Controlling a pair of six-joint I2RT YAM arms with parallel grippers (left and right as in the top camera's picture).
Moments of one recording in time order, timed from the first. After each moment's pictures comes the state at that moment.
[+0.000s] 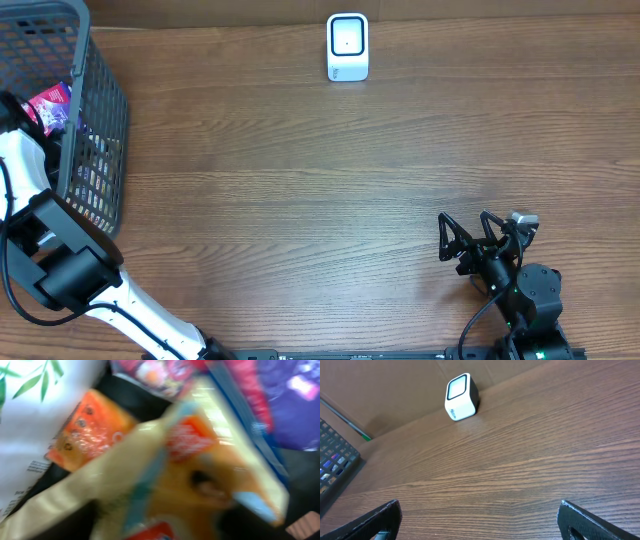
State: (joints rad) left arm 0.67 2.15 1.78 -0.87 -0.02 -0.37; right arm 0.18 0.25 0.02 -0.03 -0.15 0.46
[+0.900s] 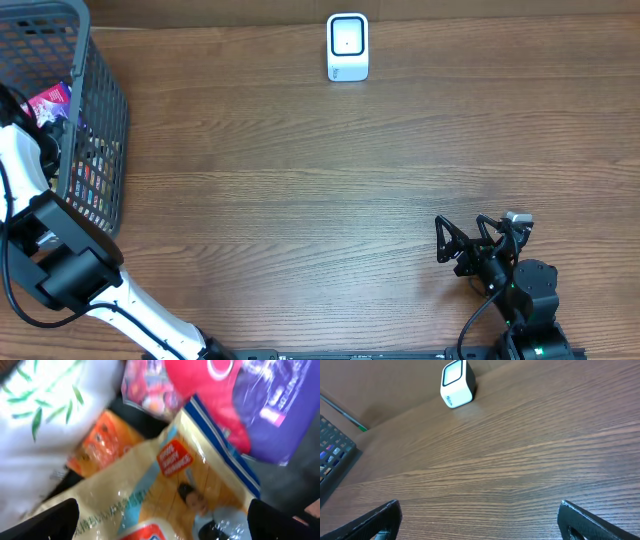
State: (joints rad) left arm 0.67 2.15 1.84 -0.89 -0.05 -0.38; right arm 0.18 0.31 0.02 -0.03 -0.17 0.46
